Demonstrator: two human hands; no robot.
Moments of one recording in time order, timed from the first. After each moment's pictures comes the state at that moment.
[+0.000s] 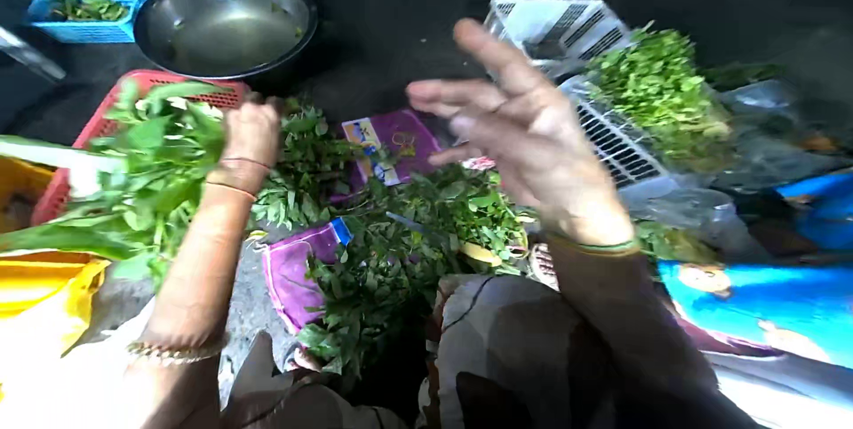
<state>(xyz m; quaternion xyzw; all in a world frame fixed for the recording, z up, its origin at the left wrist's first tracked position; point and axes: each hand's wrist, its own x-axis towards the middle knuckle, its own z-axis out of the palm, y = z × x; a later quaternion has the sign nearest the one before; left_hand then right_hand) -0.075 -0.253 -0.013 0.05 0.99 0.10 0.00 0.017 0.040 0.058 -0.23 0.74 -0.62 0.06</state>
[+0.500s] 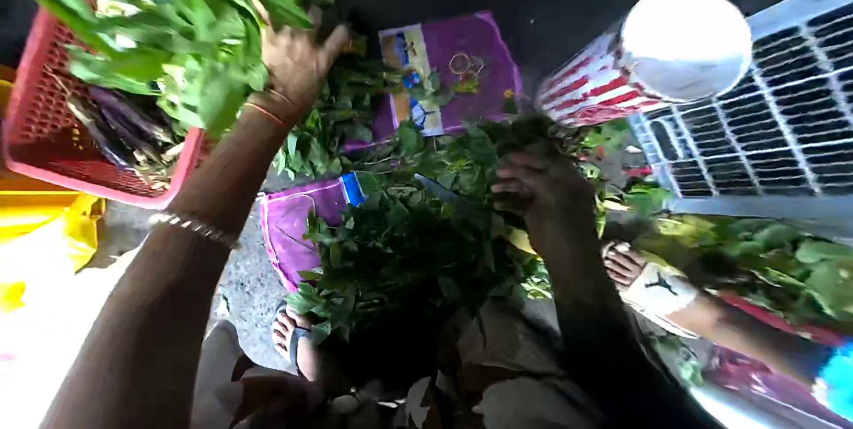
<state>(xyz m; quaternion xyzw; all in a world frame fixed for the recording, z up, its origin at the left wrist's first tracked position) -0.154 -0.213 -0.145 0.16 0.99 -0.01 -0.01 0.010 0.129 -0.159 0.20 0.75 -0.63 0.09</state>
